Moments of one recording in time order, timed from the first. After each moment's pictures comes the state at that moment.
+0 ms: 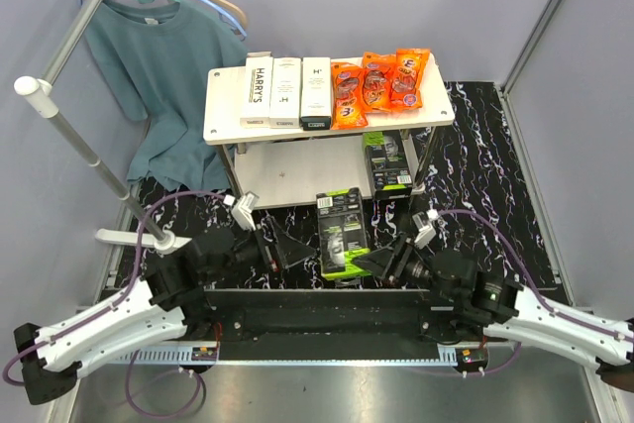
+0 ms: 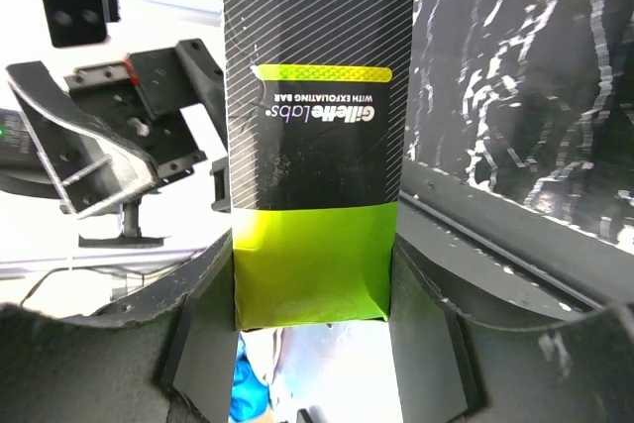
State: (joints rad) left arm -1.00 0.51 0.49 -0.32 0.03 -1.10; right arm 1.16 0.39 0.29 -0.12 0.16 1.30
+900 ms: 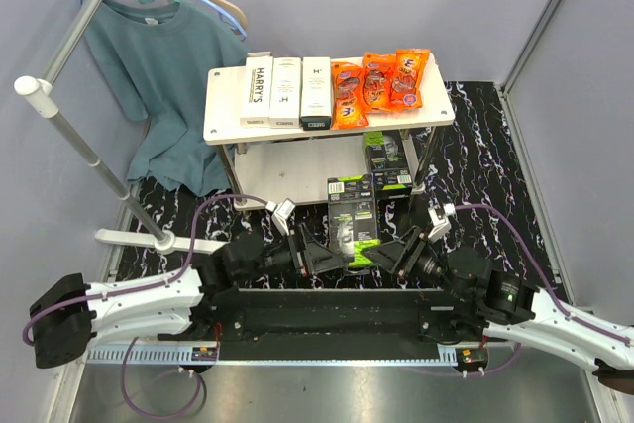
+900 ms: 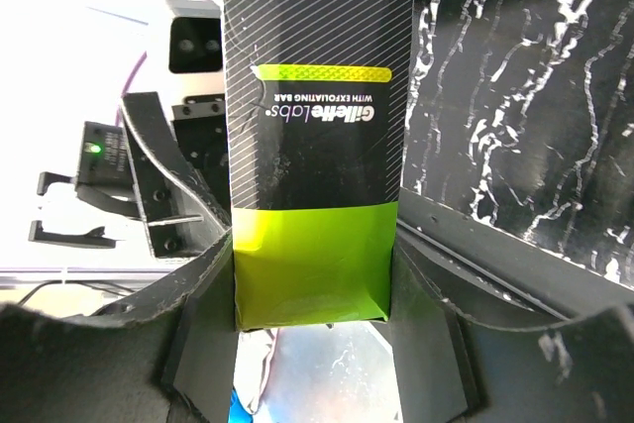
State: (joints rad) left arm -1.09 0.87 0.31 0.40 0.16 -1.23; right arm 1.16 0.30 0.38 -0.27 0.25 1.22
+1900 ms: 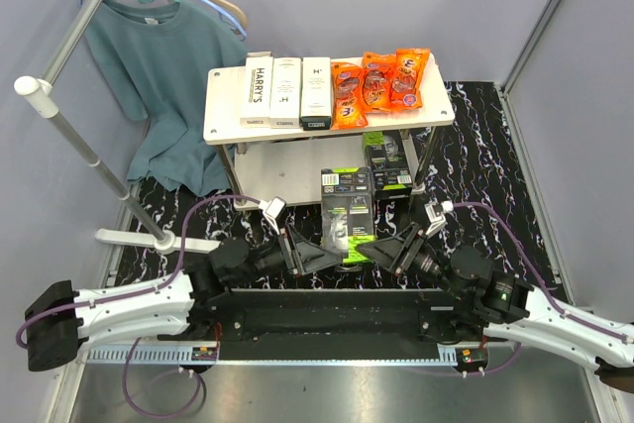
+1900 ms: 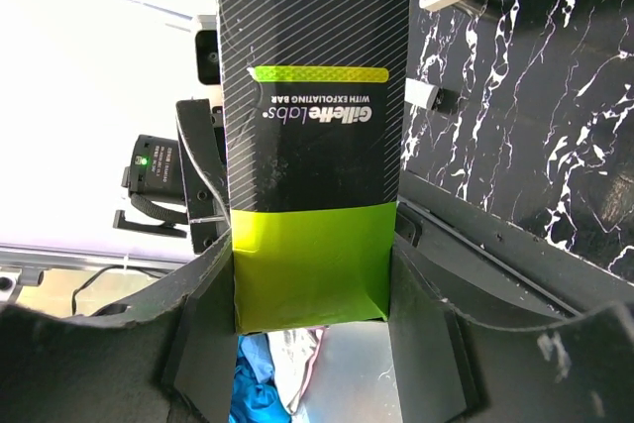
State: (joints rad) left arm -1.13 0.78 0.28 0.53 0.10 -1.29; right arm 1.16 0.33 0.37 -0.09 0.21 1.24
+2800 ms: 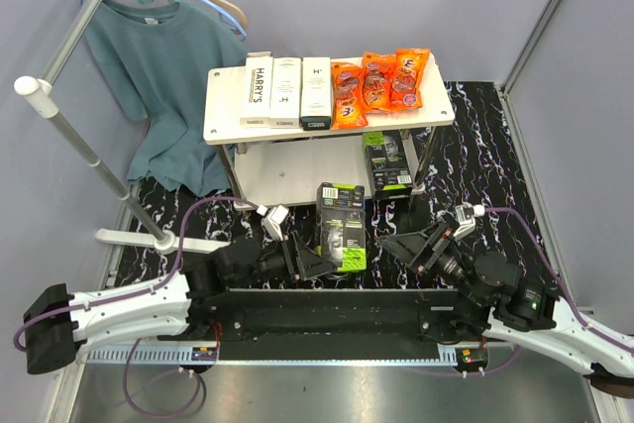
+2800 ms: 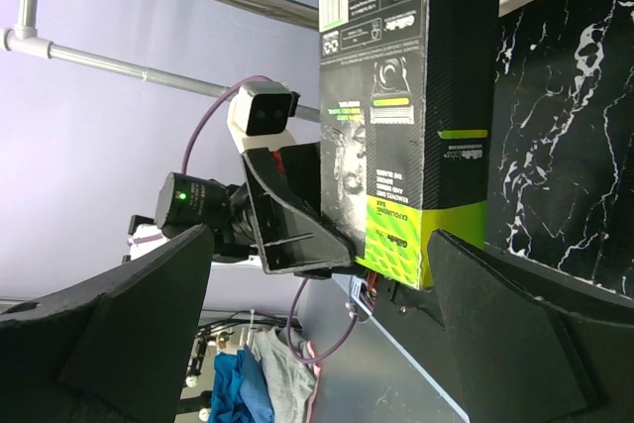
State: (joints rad) left arm -1.13 0.74 0.30 0.21 0.06 -1.18; right arm 1.16 0.15 0.44 -0.36 0.35 1.25
